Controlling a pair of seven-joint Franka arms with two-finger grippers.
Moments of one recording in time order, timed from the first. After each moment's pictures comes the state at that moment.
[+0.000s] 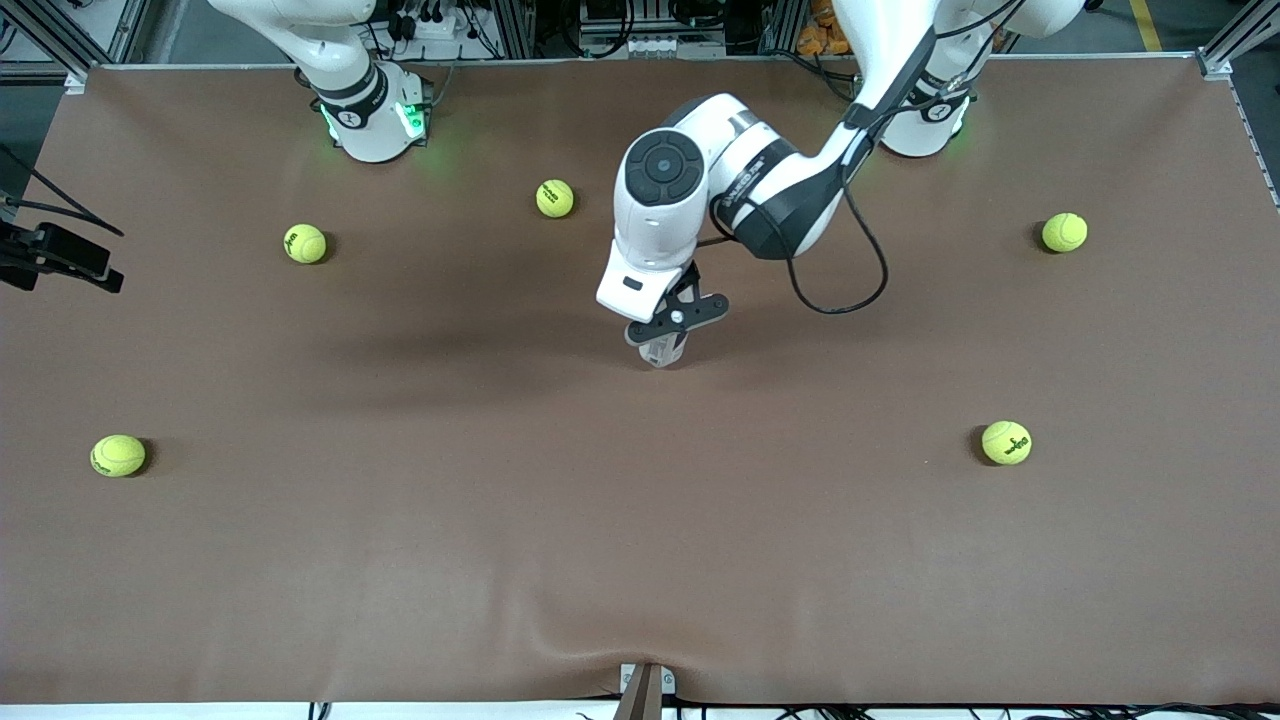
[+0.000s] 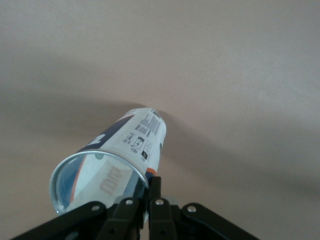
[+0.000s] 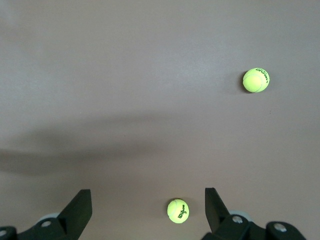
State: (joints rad) left arm -0.70 0.56 -0.15 -1.39 -0.03 1.92 -1.15; right arm -0.10 0.04 -0.02 -1.53 0.02 1.54 -0.06
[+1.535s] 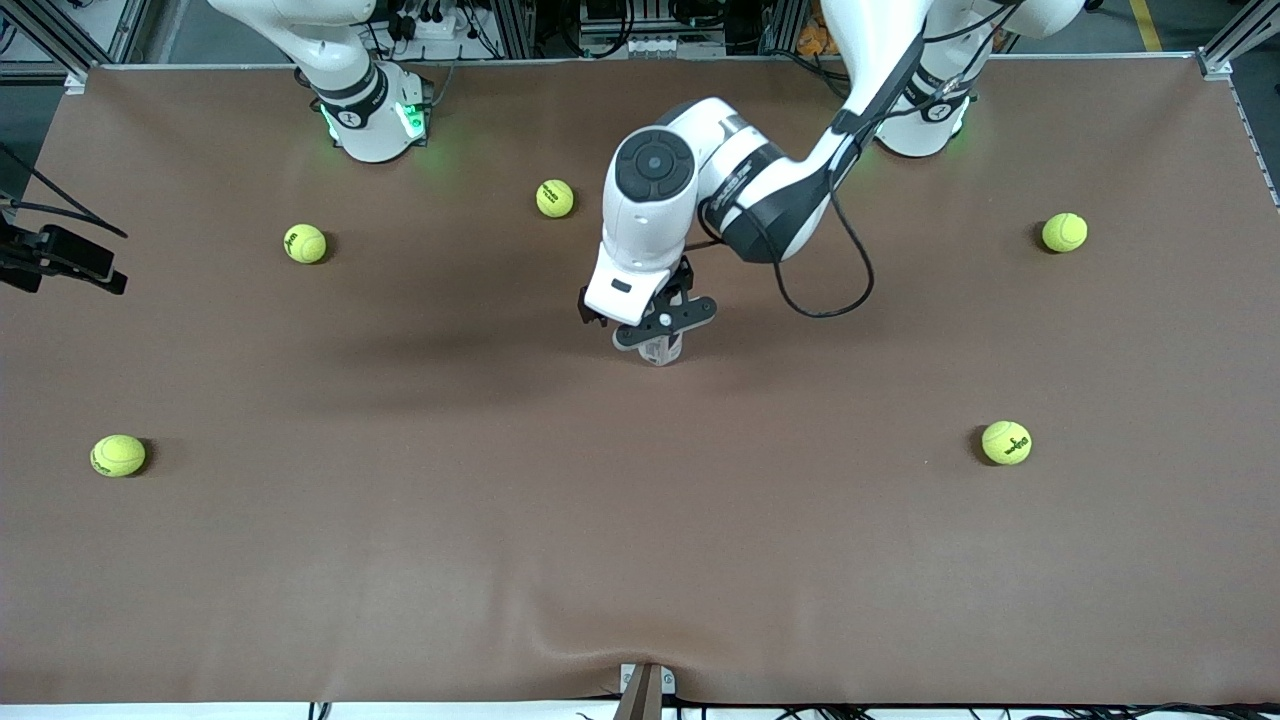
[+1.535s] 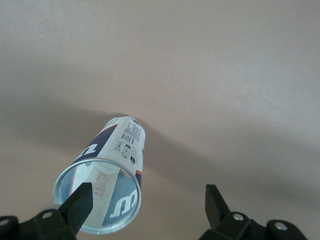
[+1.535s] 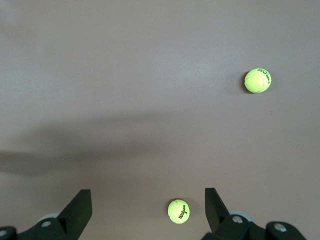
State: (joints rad) left arm -0.70 0.56 -0.14 -1.35 -0.03 1.97 -1.18; right arm -0.09 0.05 -0.02 -1.53 0.02 1.54 -0.06
